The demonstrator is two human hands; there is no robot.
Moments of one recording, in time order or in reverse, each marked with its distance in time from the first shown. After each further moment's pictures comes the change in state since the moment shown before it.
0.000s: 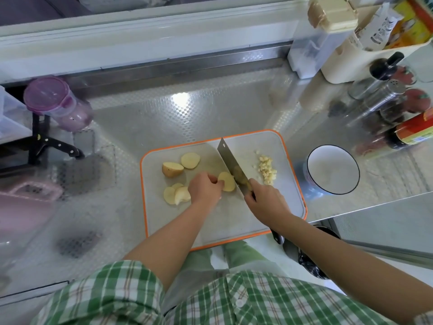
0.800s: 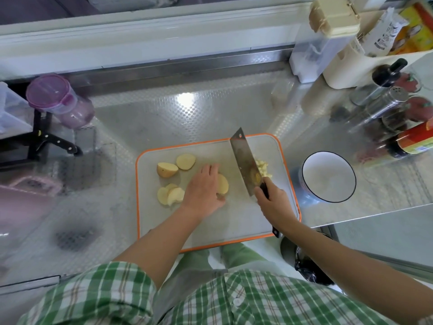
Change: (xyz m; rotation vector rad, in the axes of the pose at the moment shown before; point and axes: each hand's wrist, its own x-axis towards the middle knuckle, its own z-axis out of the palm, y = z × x) left_hand -0.005 0.001 -0.003 0.641 0.006 0.648; right_hand 0.004 0.038 -0.005 0.441 0.118 0.122
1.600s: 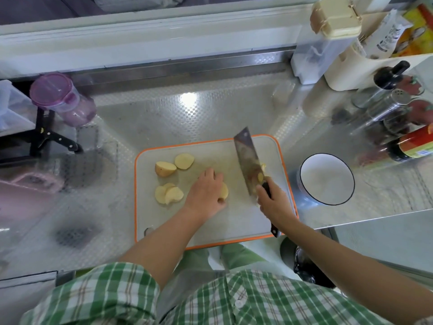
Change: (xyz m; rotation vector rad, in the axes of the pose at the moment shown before) left_hand -0.002 0.013 0.007 0.116 -0.059 0.012; right_hand 0.008 0.016 -0.003 0.238 -0.057 0.036
